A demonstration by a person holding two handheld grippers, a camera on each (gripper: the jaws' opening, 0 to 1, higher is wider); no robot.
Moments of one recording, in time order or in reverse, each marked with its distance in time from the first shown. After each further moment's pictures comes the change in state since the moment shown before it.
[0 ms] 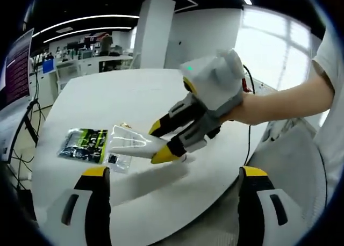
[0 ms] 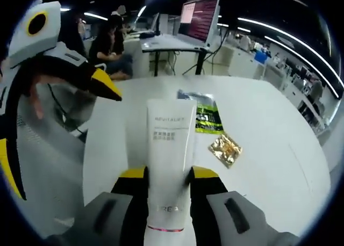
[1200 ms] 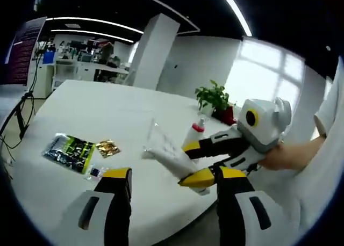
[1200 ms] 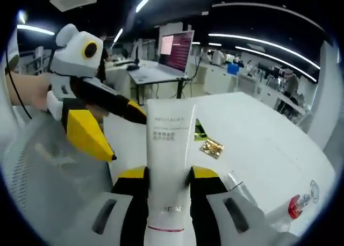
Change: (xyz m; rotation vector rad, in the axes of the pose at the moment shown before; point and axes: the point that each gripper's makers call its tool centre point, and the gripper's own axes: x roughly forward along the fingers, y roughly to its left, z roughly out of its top) left arm -0.016 -0.025 0.044 -0.194 -0.202 -0.136; right arm -0.097 0.041 0.013 0.136 -0.195 -0.181
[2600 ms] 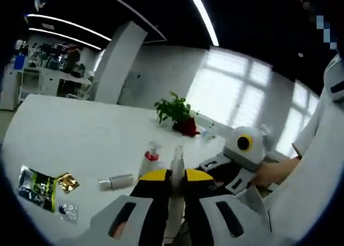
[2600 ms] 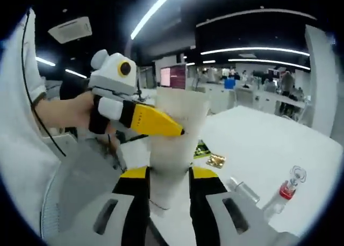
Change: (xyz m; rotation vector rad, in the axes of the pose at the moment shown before) left arm 0.018 -0.094 0.062 0.178 -0.001 -0.361; right arm -0.080 0.012 0.030 0.101 -0.213 0.098
